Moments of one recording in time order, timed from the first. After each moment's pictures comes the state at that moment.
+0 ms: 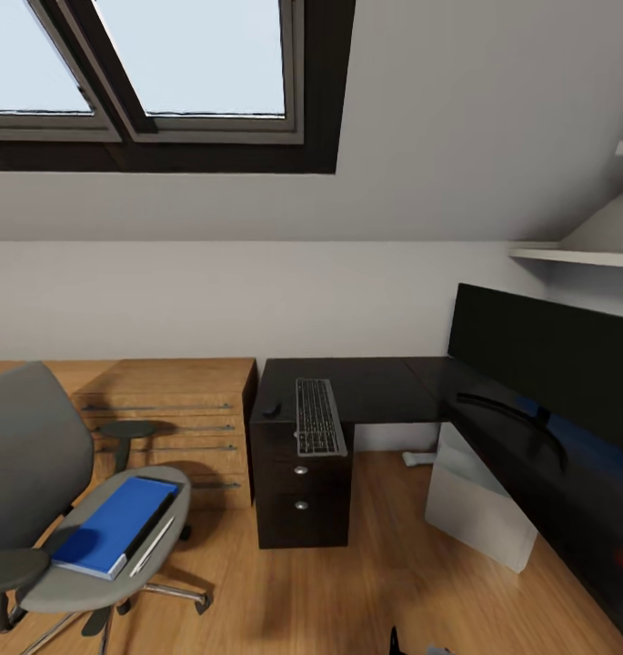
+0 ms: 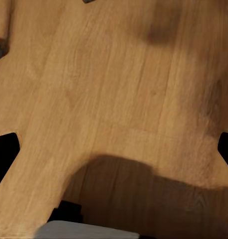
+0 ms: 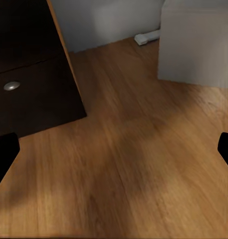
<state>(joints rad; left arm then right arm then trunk) 0.15 -0.01 0.04 -0.79 0.26 0.05 0.04 -0.26 0.10 0.26 -0.19 -0.40 -0.70 -0.20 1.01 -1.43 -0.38</state>
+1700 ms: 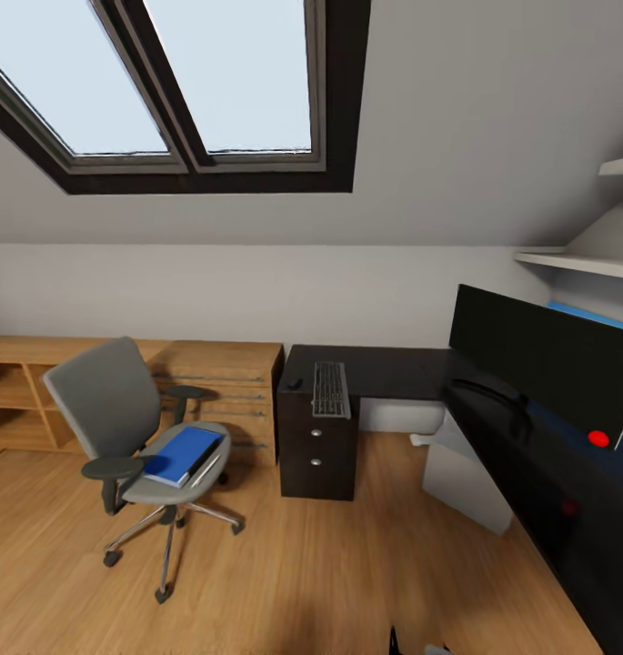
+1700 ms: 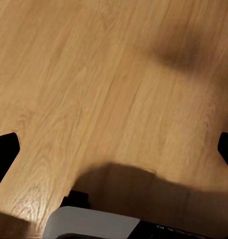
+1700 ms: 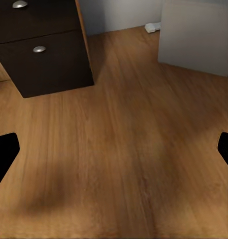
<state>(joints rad) 0.11 0.00 0.04 -0.72 0.26 0.04 0.04 -0.26 0.10 0.26 -0.19 -0.36 -0.70 -0.20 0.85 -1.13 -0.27</state>
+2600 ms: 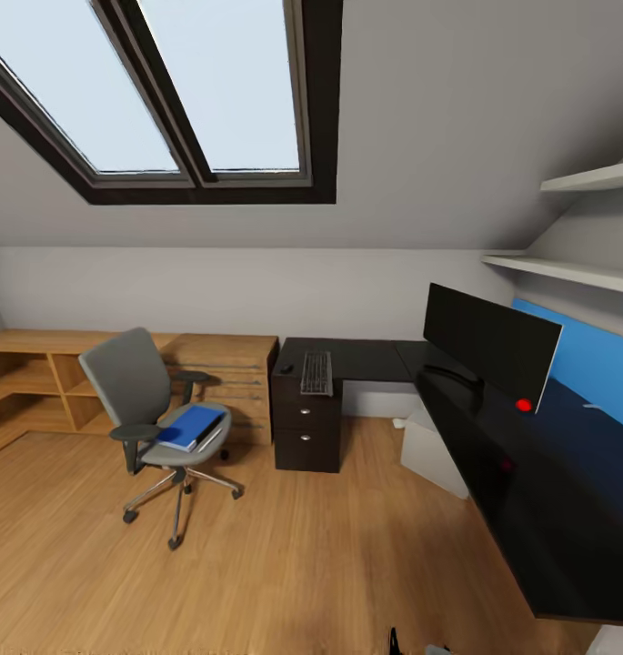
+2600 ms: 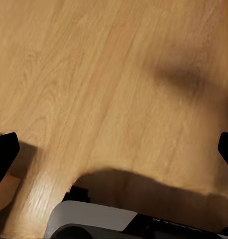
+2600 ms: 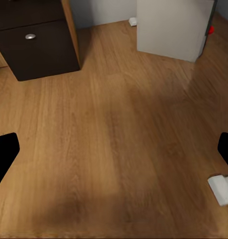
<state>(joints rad) 0.11 0.00 0.04 -0.72 0.25 0.04 0.04 -0.26 0.10 0.26 -0.19 -0.36 -0.70 -0.20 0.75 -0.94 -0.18</state>
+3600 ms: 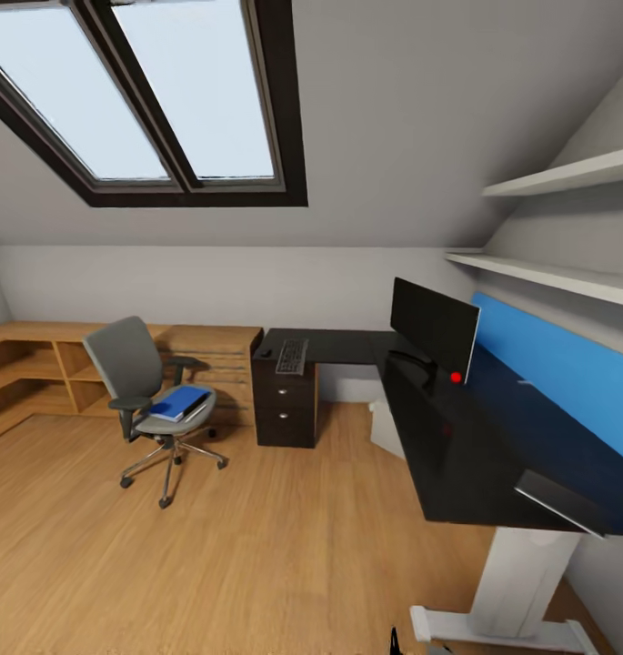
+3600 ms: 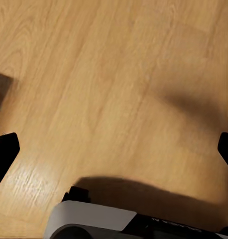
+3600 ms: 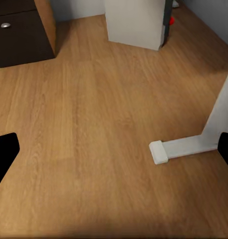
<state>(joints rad) 0.11 0.00 0.04 -0.72 0.25 0.04 0.04 -0.26 0.10 0.26 -0.19 -0.37 -0.70 -0.20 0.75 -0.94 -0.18</state>
